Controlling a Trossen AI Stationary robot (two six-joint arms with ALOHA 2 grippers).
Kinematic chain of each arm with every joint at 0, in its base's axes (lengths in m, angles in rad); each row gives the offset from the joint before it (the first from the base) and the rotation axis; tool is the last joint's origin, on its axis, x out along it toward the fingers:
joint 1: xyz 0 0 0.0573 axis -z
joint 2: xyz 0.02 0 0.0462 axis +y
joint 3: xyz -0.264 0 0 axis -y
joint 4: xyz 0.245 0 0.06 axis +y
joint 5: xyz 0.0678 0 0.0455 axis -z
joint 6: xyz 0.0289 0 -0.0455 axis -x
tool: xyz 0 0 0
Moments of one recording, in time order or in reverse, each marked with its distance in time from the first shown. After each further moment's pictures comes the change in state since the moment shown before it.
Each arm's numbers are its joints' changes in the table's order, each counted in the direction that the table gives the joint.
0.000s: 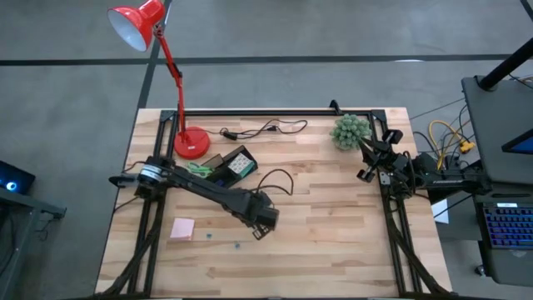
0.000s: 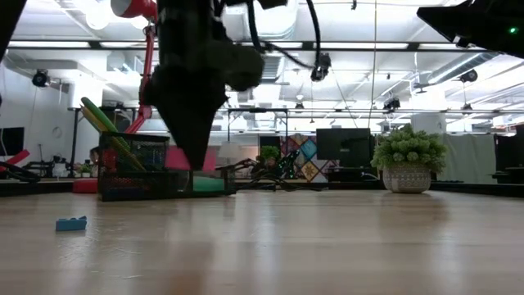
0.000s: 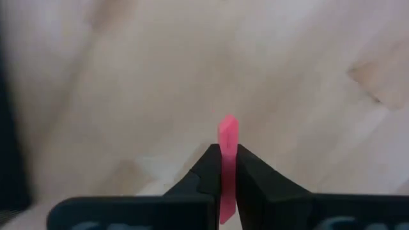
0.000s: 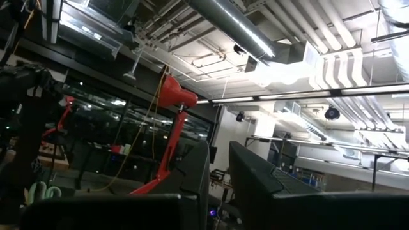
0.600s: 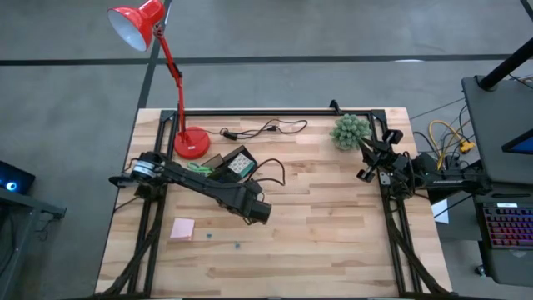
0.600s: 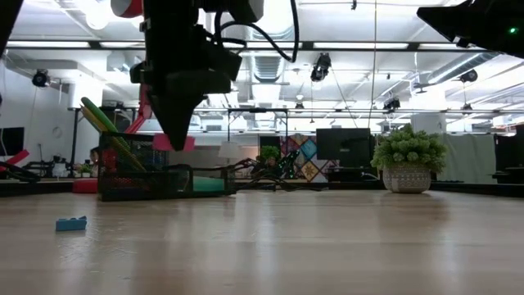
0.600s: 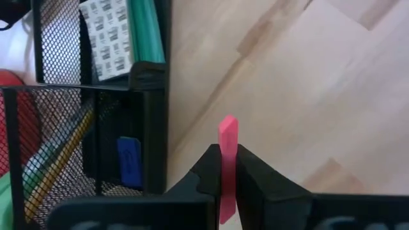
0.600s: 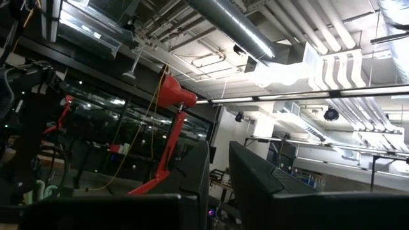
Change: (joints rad) left arm -0.017 -0.070 -0.039 0.209 -0.257 0.026; right arm 0.000 0.000 0.000 0.000 0.000 0.011
